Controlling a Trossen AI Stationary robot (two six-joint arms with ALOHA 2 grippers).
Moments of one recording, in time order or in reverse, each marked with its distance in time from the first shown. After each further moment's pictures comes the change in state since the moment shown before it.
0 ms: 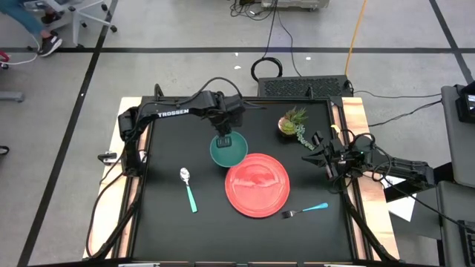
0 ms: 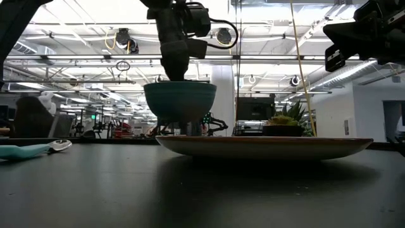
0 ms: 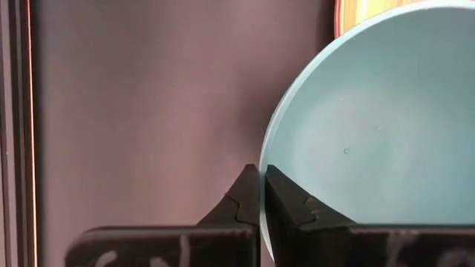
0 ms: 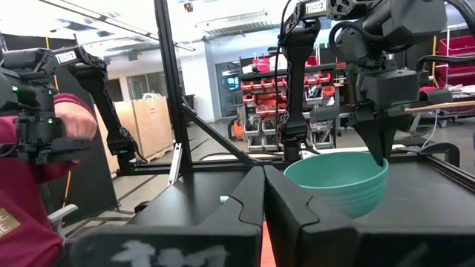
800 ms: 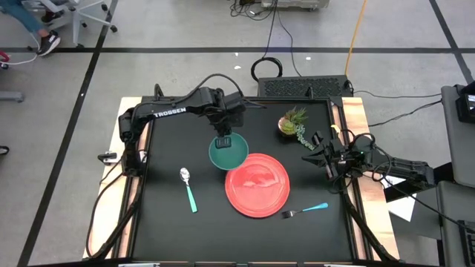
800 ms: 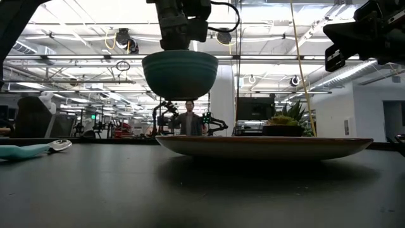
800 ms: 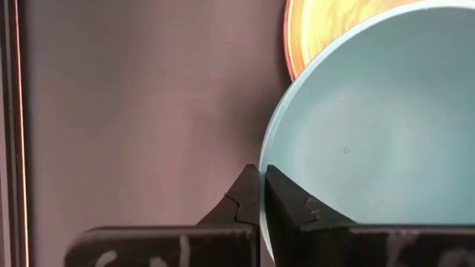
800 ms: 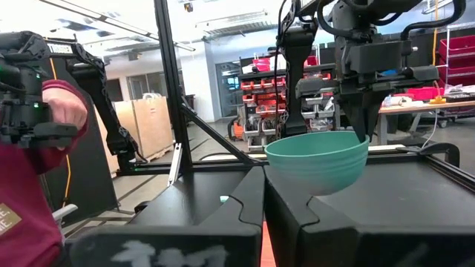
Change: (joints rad) left arm -0.034 0.000 0.146 -0.139 0.059 -0.019; right arm 0.000 0.000 0.000 0.000 0.000 0.000
